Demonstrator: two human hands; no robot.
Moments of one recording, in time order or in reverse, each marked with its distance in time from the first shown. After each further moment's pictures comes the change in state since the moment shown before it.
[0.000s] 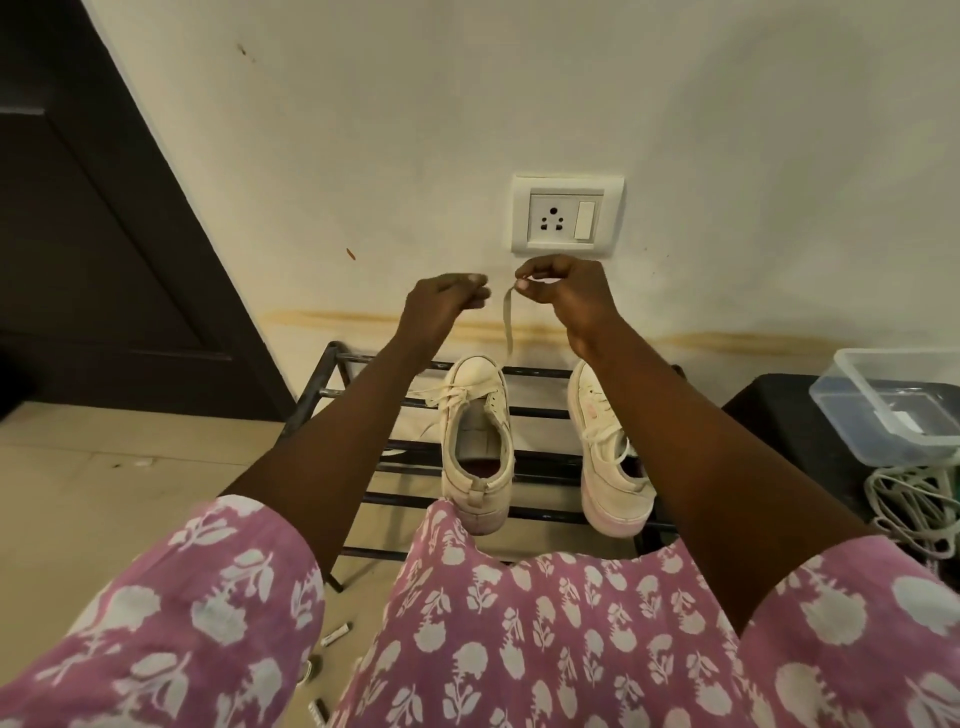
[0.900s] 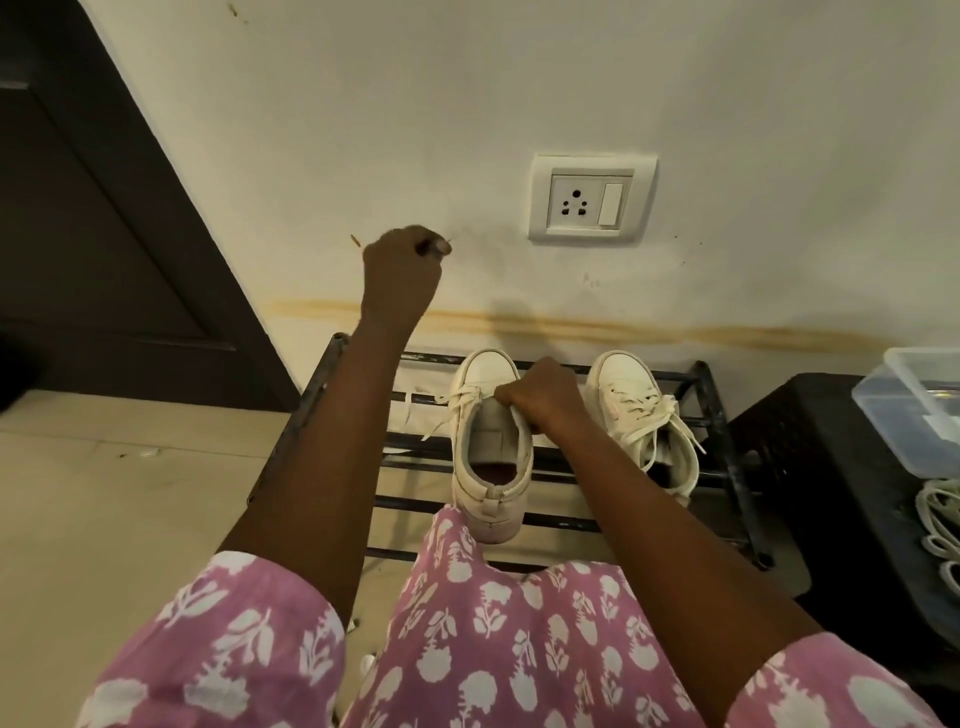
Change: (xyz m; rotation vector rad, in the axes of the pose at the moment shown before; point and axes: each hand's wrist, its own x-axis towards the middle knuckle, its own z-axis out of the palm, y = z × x) left_hand 0.013 0.018 -0.030 0.627 0.342 0.210; right_hand -0.027 0.084 0.043 -0.621 -0.084 0.345
